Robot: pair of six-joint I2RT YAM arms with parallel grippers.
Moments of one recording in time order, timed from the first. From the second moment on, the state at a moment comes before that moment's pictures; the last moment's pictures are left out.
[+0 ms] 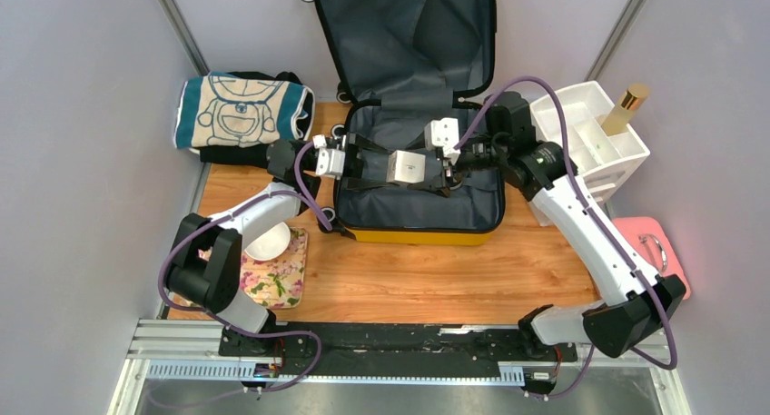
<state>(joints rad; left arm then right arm) -0.44 1.54 0.97 1.29 1.37 -0.14 0.50 1.34 1.48 -0.61 -0.94 -0.80</state>
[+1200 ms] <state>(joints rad) -0.34 1.57 1.04 0.48 1.08 0.19 -0.06 1.71 2.12 -1.08 -0.31 -0.55</state>
